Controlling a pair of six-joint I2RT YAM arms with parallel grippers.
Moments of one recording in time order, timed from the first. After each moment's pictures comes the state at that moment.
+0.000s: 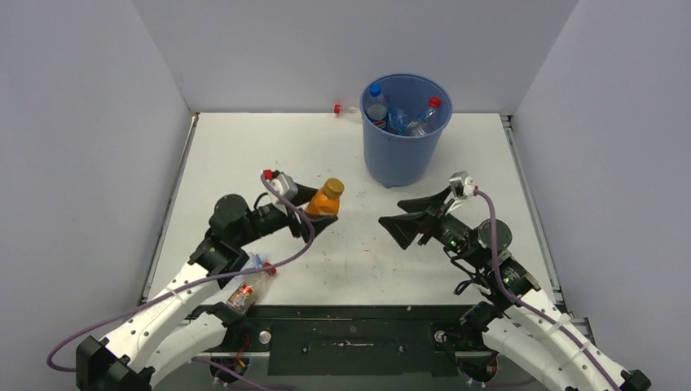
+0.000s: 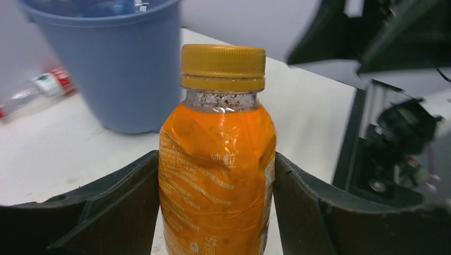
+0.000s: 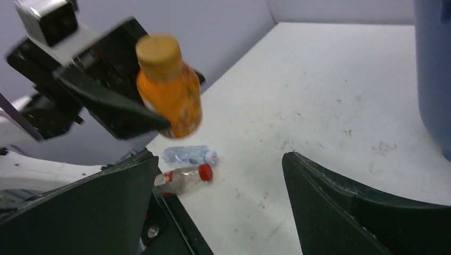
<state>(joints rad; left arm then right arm) -0.54 0.90 0.74 0.17 0.47 -0.12 0.62 0.56 0.53 0.07 -0.25 0.52</state>
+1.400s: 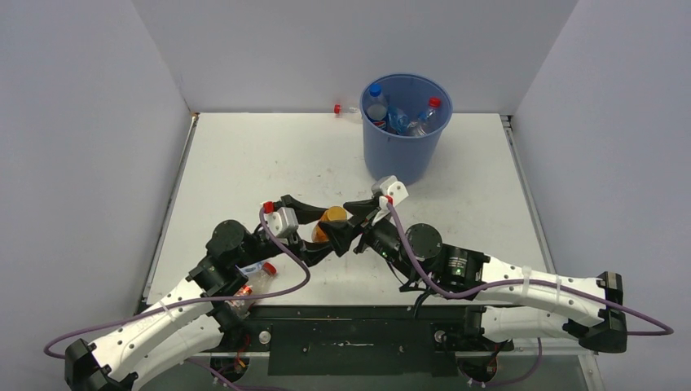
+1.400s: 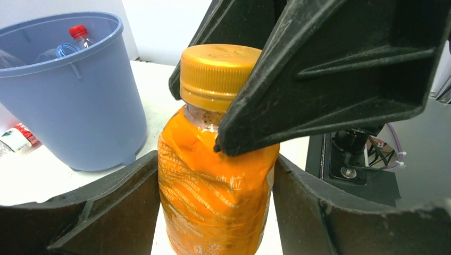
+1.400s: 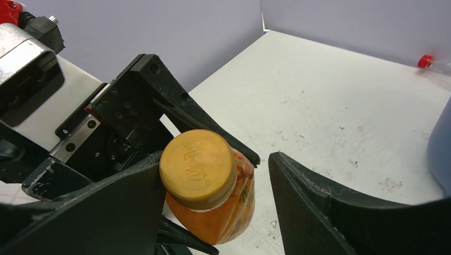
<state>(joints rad) -0.78 0.71 0.55 0.32 0.45 -0.05 1.28 1.01 0.94 0.11 0.45 0.24</state>
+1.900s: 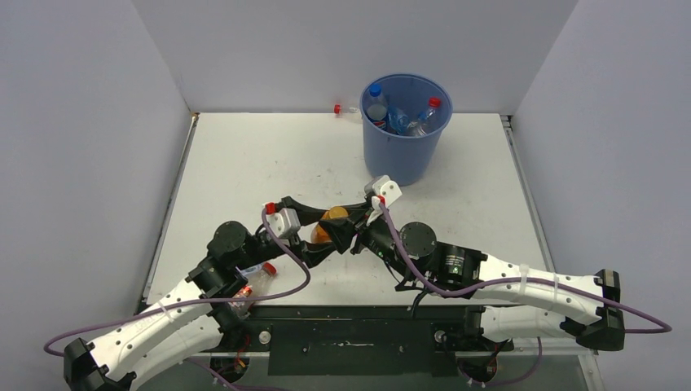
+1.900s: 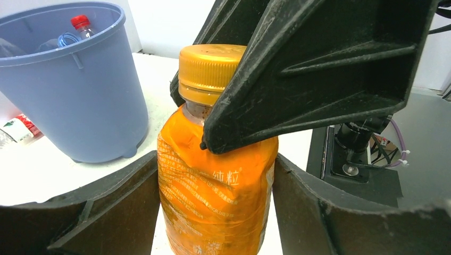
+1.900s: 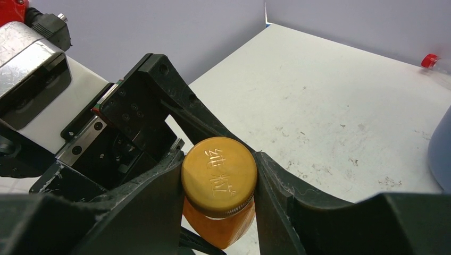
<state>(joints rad) -0.81 0.70 0.55 0.29 0.41 -0.04 1.29 1.05 0.98 0.06 0.44 0.23</state>
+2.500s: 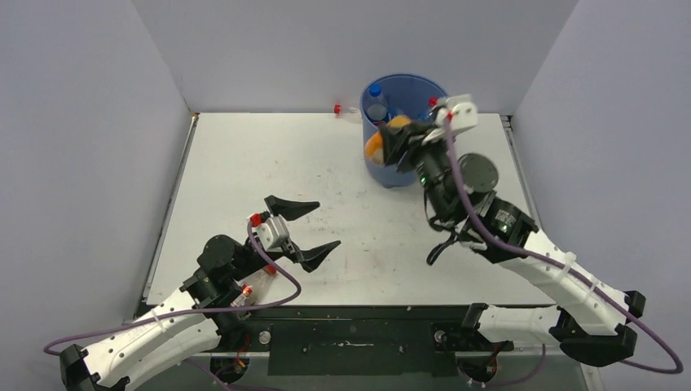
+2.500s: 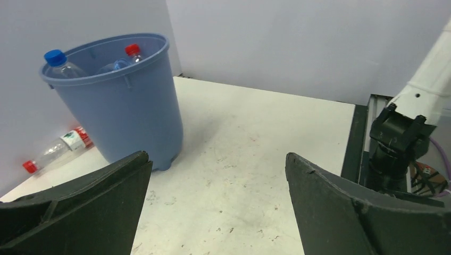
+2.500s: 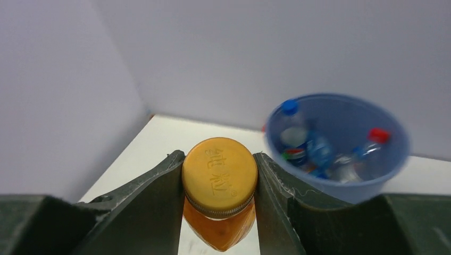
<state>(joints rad) -0.87 0.61 0.51 0.33 0.25 0.02 1.10 1.09 1.38 -0.18 0.61 0.08</state>
